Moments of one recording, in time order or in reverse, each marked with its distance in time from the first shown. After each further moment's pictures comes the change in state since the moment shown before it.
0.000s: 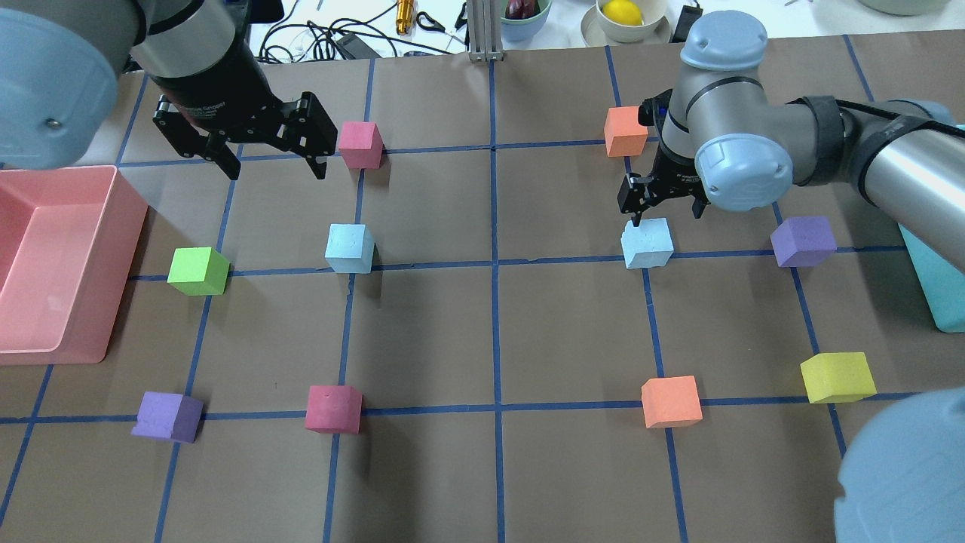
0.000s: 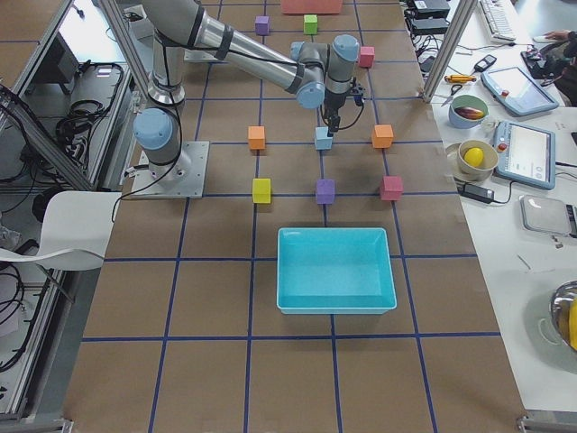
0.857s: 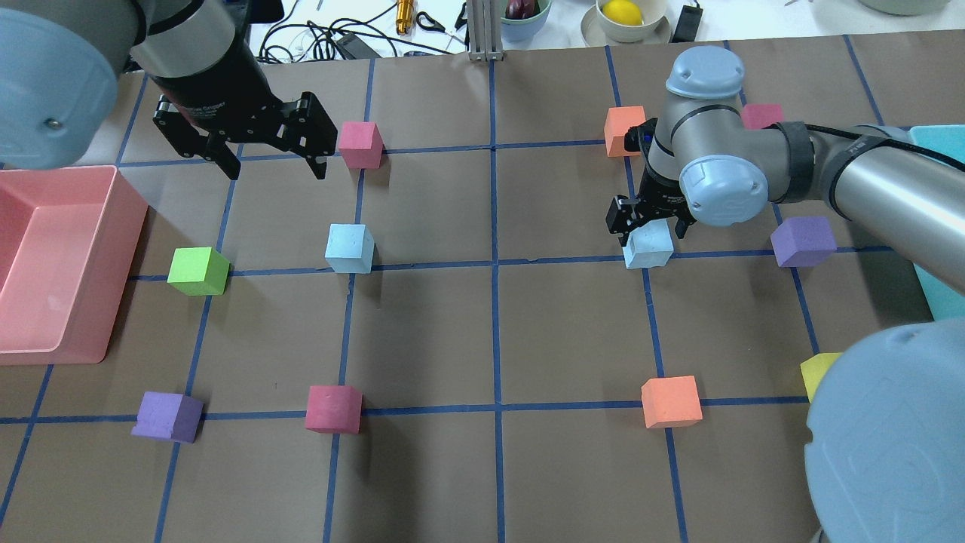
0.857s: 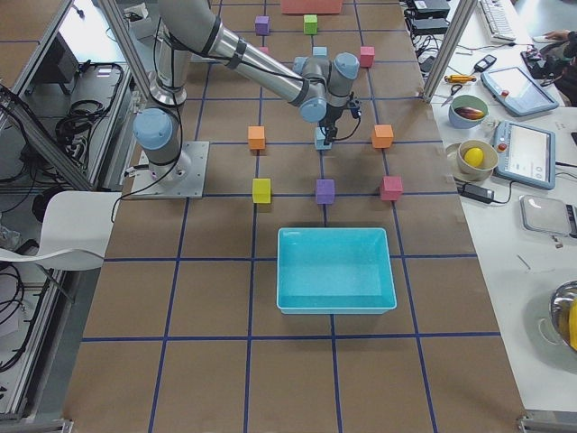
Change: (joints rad) left arm 0.000 0.000 0.000 0.000 0.000 0.001; right arm 0.001 0.076 0.020 -0.041 0.038 -0.027
